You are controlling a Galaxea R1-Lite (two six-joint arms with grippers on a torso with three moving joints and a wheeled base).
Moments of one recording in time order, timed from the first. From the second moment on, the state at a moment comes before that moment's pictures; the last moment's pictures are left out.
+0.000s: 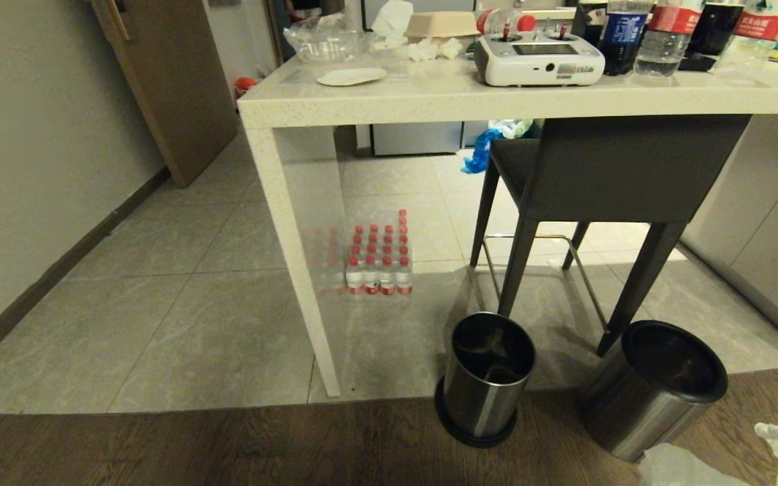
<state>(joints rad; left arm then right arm) 0.00 0.00 0.00 0.00 0.00 0.00 0.00 0.00 0.00 0.01 0.00 -0.01</state>
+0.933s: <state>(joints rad) 0.00 0.00 0.00 0.00 0.00 0.00 0.00 0.00 0.00 0.01 0.00 -0.01</state>
